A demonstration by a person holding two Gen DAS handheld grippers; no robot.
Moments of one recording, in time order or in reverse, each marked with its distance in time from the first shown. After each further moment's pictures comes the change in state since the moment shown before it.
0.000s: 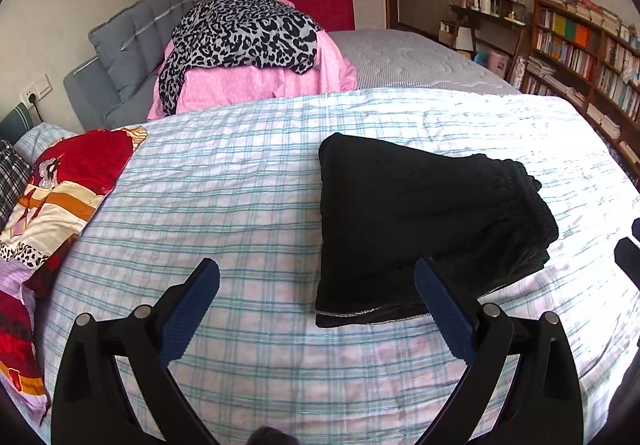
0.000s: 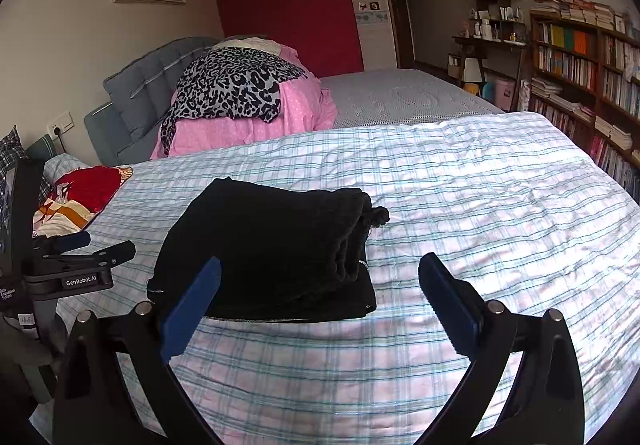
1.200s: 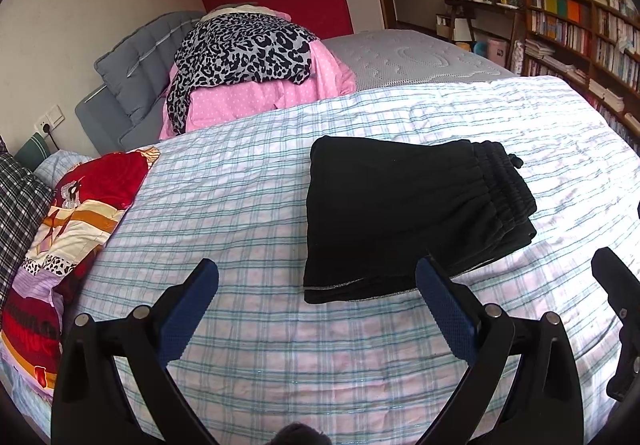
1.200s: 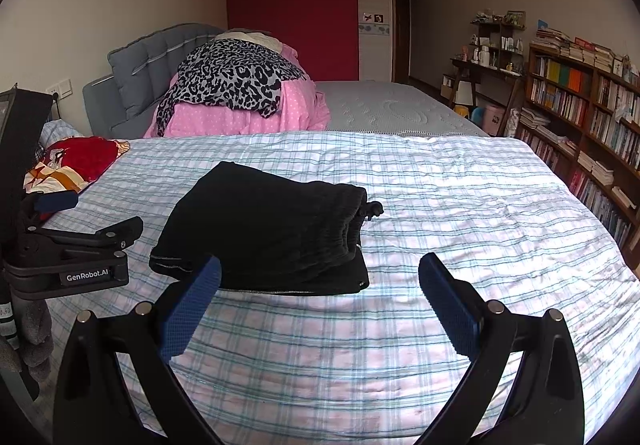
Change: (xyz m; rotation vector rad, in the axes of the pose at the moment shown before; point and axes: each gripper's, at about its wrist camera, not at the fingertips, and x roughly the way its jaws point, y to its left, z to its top) left arm -0.029 -0.041 -0.015 0.091 -0.016 0.072; right arm -0.028 0.038 -0.017 -0.116 -0.022 -0.086
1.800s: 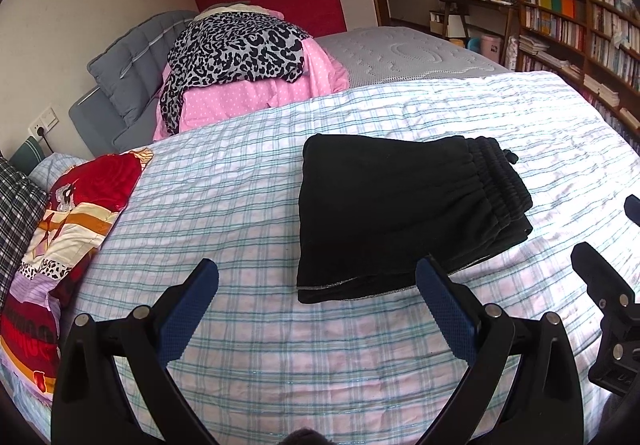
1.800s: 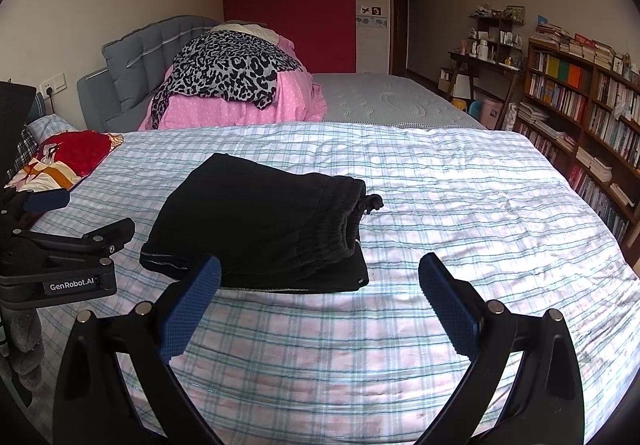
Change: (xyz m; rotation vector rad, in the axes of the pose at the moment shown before) left arm 0.003 -0.004 -0.001 0.018 0.000 -0.020; right arm 0.021 0.001 -0.001 0.004 0.032 -0.014
